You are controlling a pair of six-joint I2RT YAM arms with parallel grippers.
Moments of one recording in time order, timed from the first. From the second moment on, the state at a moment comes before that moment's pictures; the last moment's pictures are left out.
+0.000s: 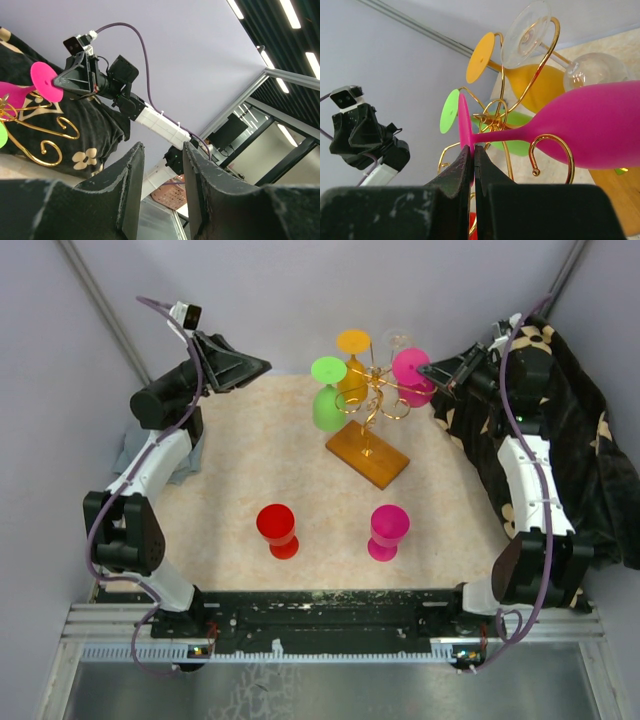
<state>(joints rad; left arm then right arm) -0.14 1.65 1.37 1.42 1.00 -1.91 -0.11 1.41 1.34 0.04 -0.85 0.95</state>
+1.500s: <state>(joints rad) -0.14 1.62 1.36 1.36 1.02 -1.86 -0.21 1.36 1.19 0.09 -0.85 1.00</state>
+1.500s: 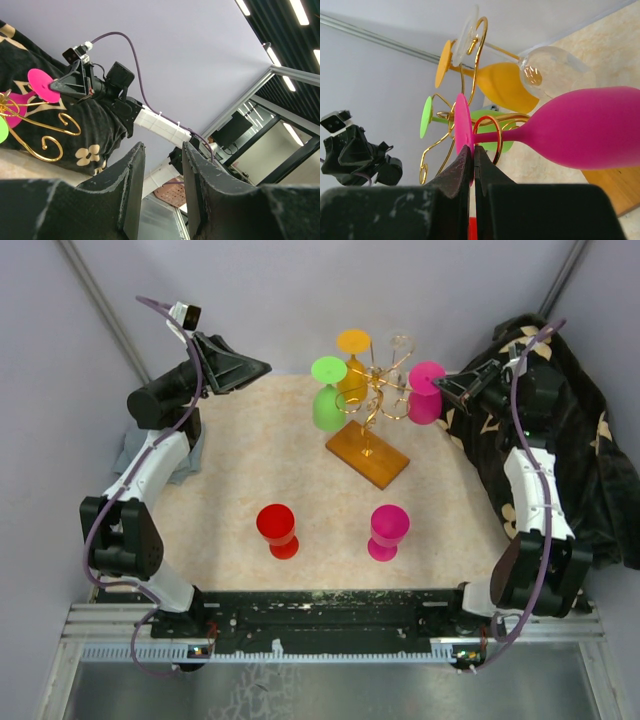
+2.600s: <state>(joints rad) -0.14 1.59 1.35 1.01 1.09 -1.63 -0.29 1.41 1.23 0.01 -0.74 0.95</state>
